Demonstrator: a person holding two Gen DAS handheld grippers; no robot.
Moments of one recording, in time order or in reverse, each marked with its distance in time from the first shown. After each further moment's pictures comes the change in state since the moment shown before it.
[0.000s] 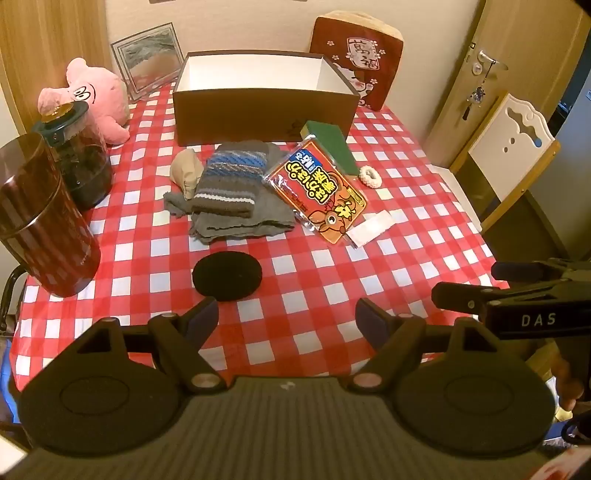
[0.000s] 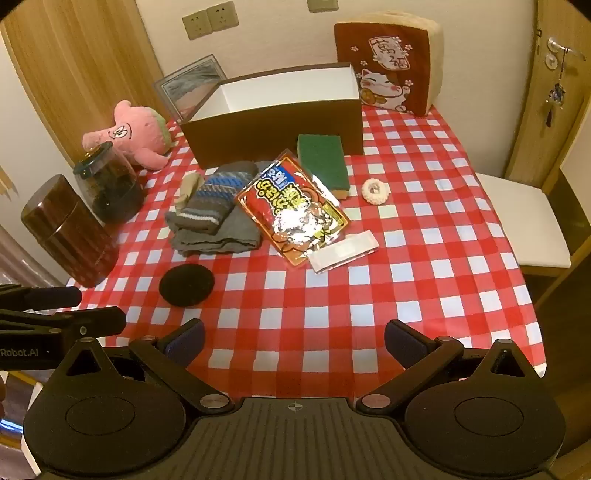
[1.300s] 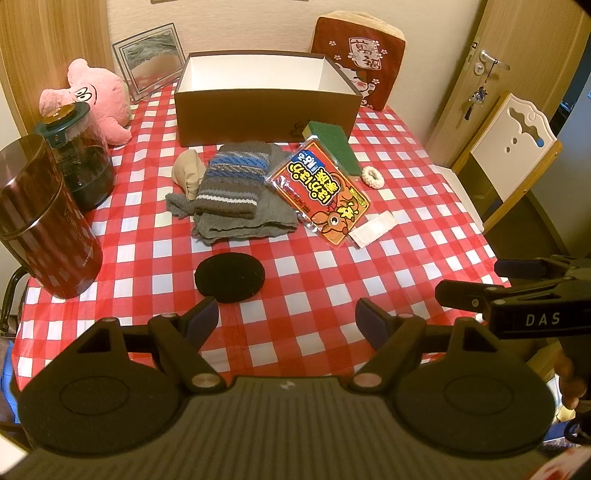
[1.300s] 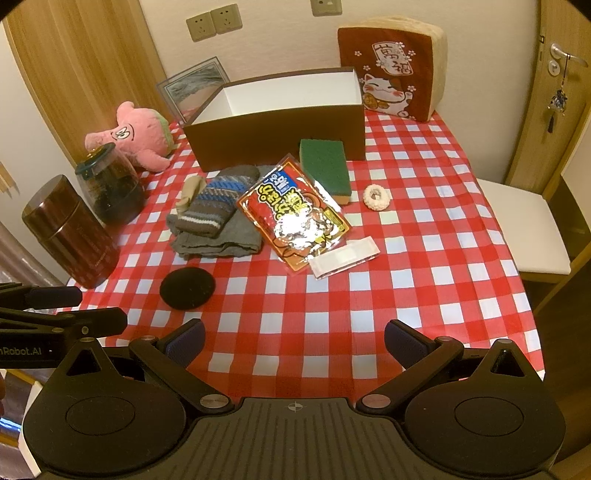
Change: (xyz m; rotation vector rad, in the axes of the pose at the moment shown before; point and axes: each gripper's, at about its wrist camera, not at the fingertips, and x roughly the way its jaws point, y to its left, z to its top) left arm 0.000 0.000 0.000 -0.001 0.002 0.001; right arm -0.001 0.001 0.003 -0.003 -0.009 -0.006
